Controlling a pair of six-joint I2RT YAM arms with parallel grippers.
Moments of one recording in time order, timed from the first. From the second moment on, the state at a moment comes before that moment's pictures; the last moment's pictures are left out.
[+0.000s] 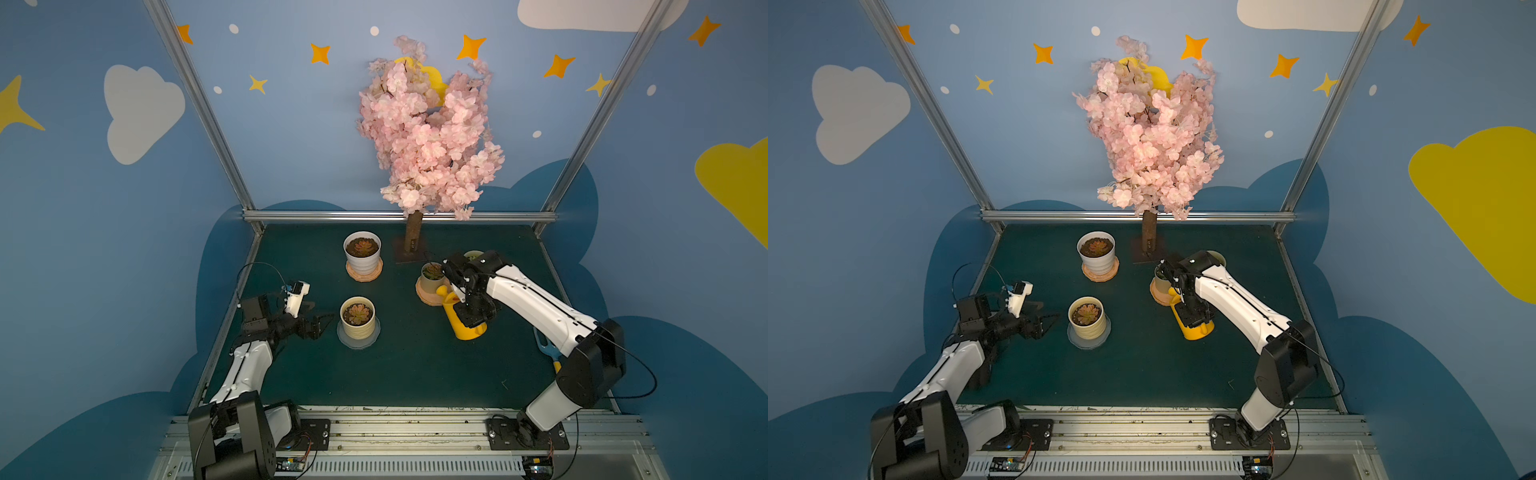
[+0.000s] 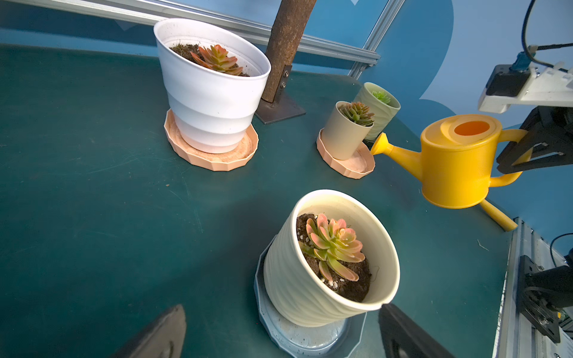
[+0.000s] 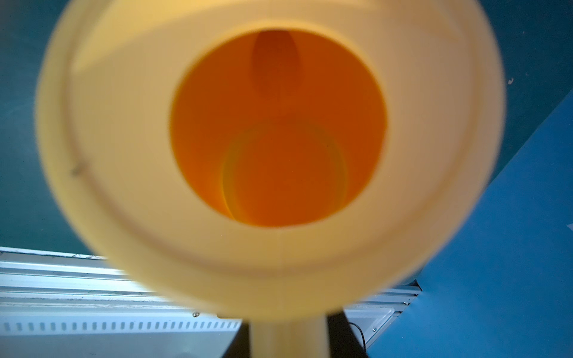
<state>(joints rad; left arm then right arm) 0.30 1.14 0.49 -0.13 0.97 0.29 0.65 1.63 1.47 -1.48 0.20 0.20</state>
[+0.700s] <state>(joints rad) 0.30 1.14 0.49 -0.13 0.97 0.29 0.65 1.65 1.51 -1.50 0.20 0.20</state>
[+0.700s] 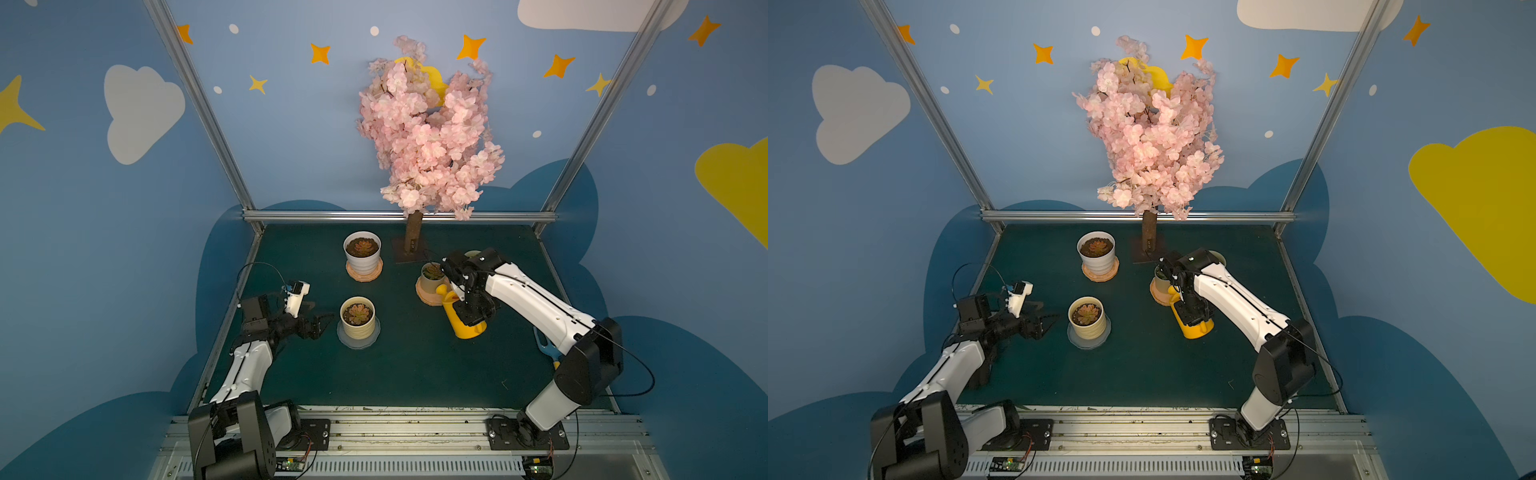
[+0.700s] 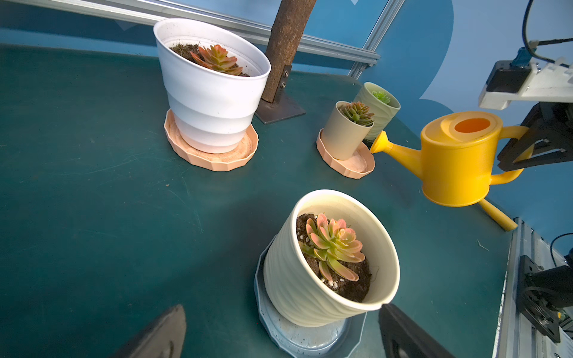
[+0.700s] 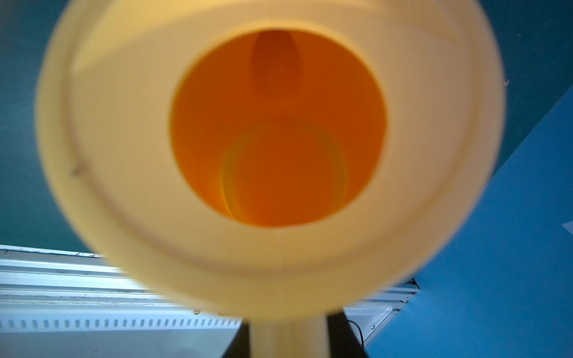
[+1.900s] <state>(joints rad) 0.30 1.14 0.49 -0.13 0.97 0.29 0.65 1.66 1.51 -1.50 0.20 0.20</state>
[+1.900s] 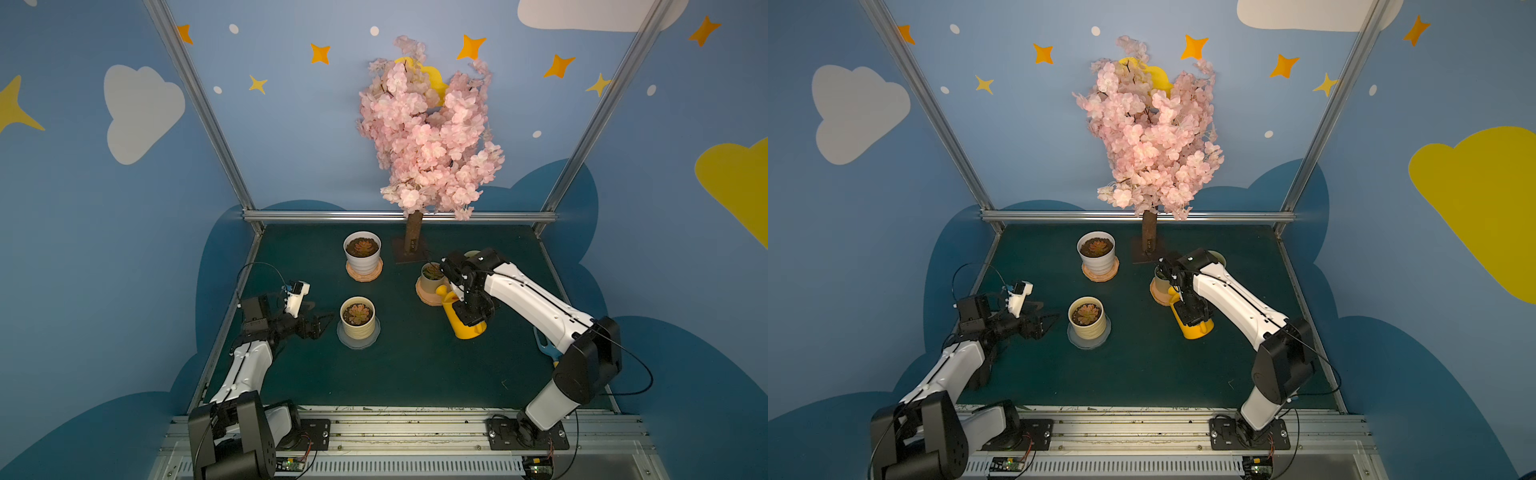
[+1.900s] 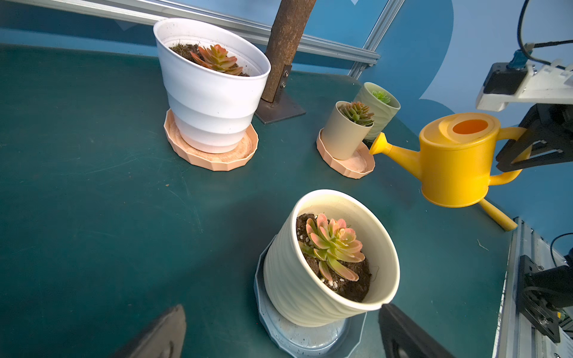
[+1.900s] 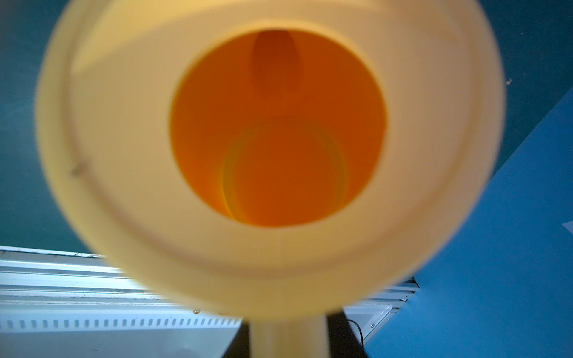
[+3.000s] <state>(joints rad) 0.30 1.13 0.48 -0.13 0.97 0.29 0.65 1.65 1.45 -1.47 0.20 0.21</state>
